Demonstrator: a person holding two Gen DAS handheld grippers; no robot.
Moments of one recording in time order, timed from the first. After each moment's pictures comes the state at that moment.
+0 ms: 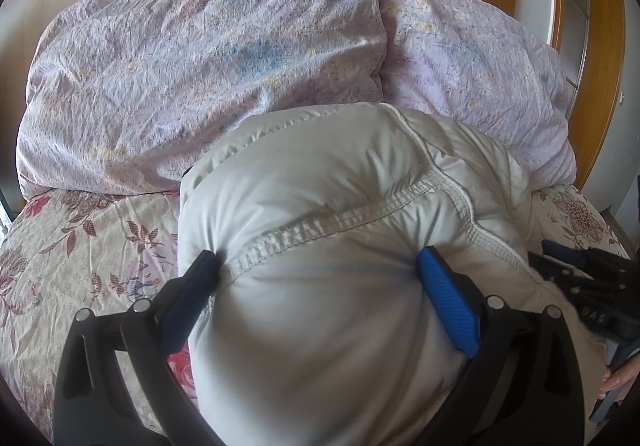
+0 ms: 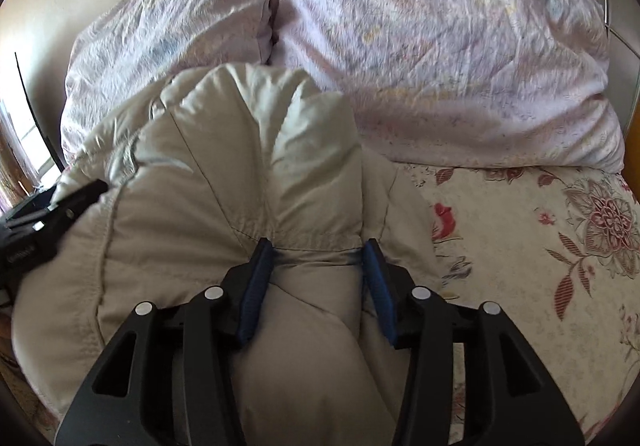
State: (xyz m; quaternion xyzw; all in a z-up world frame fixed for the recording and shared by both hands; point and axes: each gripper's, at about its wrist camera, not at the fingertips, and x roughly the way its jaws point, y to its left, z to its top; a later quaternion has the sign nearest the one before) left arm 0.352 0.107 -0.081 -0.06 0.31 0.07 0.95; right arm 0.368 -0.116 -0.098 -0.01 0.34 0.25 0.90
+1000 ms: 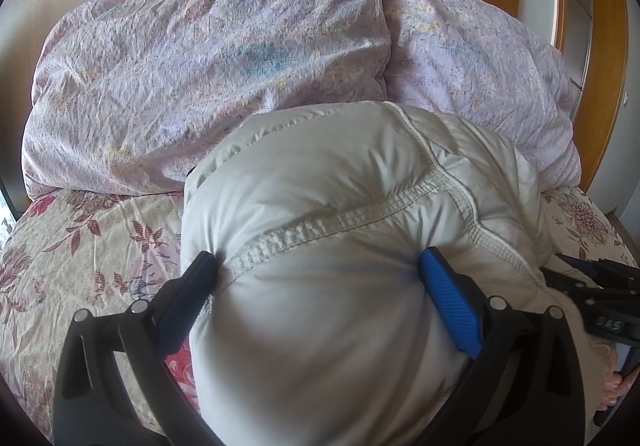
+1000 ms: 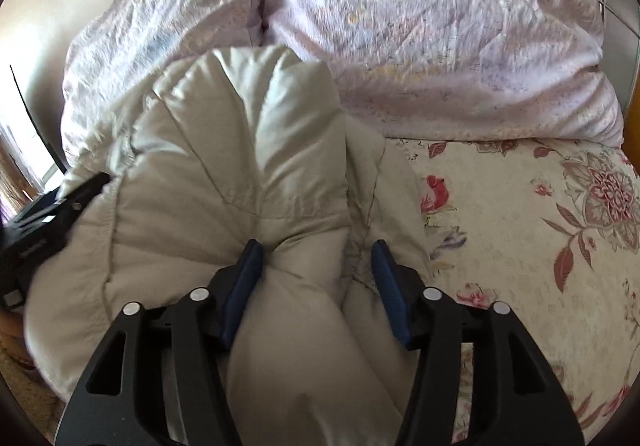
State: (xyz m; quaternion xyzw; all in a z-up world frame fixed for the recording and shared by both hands) left arm 0.351 0.105 -0.083 -0.06 0.30 0.08 0.95; right arm 0.365 -0.128 -0.097 0.01 0.37 0.25 0.89
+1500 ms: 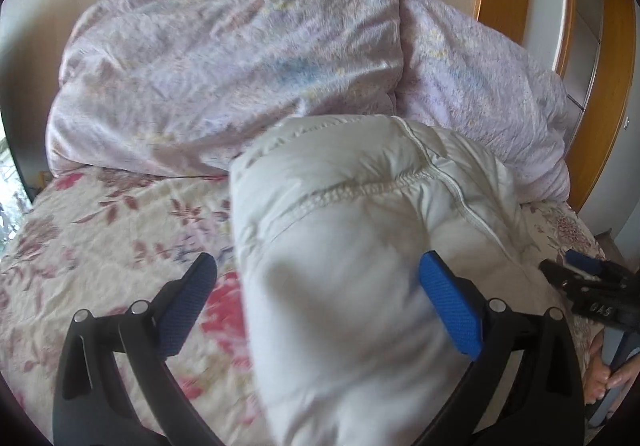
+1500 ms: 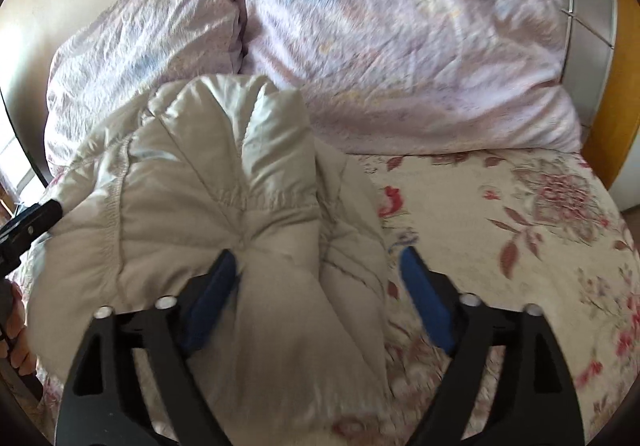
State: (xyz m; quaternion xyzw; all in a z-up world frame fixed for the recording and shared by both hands) left arm 0.286 0.116 -0.055 -0.09 0.30 0.09 0.95; right arm 0.333 -0.149 -0.065 0.00 0.35 0.19 0.92
